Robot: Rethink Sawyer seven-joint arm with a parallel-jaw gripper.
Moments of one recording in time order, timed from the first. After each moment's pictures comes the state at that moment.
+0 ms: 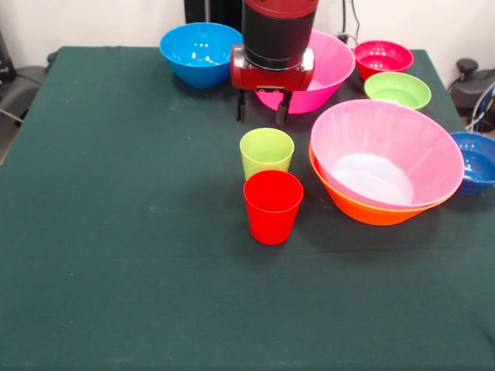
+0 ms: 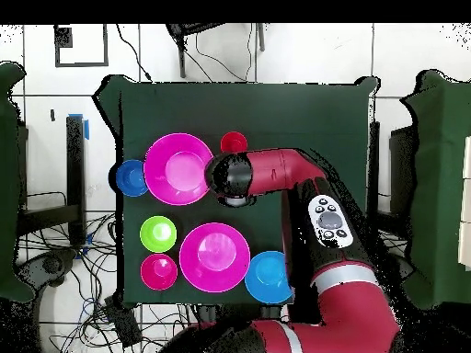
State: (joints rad) arm -0.39 -0.56 0.27 1.54 -0.43 0.77 1.85
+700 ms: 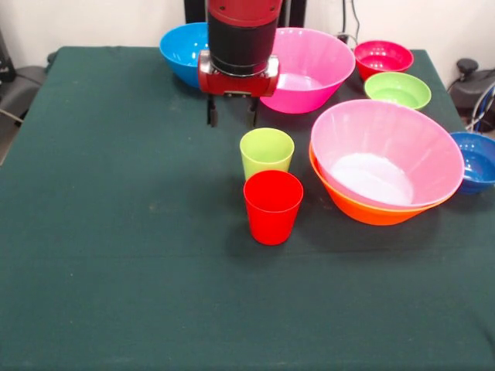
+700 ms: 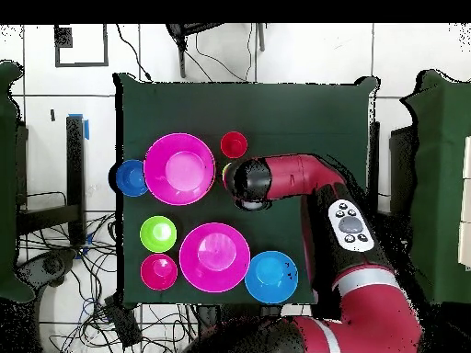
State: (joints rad) arm -0.46 -0.54 0.29 1.55 -0.48 0.74 1.85
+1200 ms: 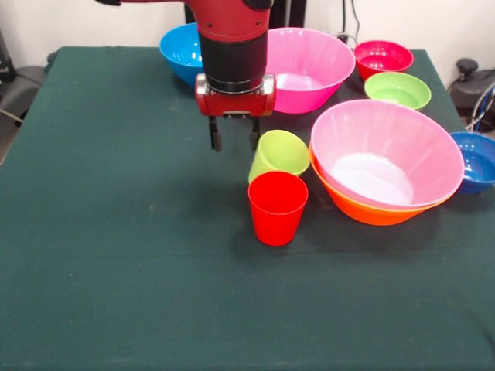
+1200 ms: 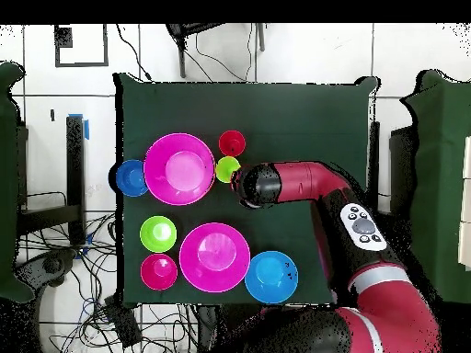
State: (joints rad) arm -0.55 -0.50 0.36 1.58 -0.50 0.58 1.85
